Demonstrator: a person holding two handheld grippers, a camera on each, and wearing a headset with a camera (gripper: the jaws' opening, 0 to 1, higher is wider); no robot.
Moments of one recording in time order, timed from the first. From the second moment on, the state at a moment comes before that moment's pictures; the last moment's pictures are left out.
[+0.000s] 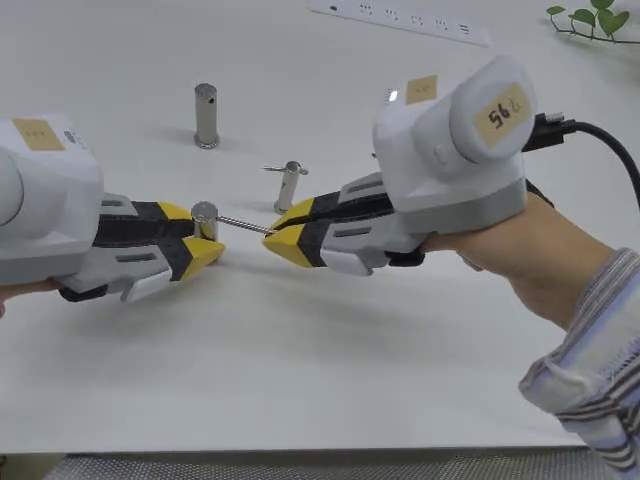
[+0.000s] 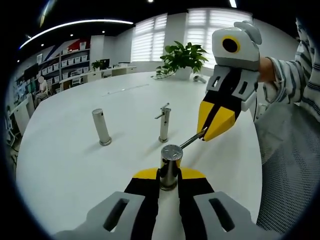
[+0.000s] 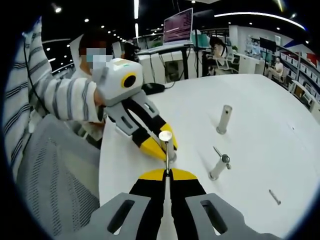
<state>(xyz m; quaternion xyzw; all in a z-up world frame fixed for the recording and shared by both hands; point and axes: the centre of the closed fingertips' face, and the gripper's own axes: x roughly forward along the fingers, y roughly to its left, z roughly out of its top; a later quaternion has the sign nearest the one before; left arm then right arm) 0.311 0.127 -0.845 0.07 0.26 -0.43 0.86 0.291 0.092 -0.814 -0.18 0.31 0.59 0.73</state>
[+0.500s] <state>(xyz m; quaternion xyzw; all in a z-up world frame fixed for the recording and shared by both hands) 0.311 0.126 -0.846 0.07 0.26 -0.42 0.86 0.293 0.099 -0.820 -0.19 0.31 0.59 0.72</state>
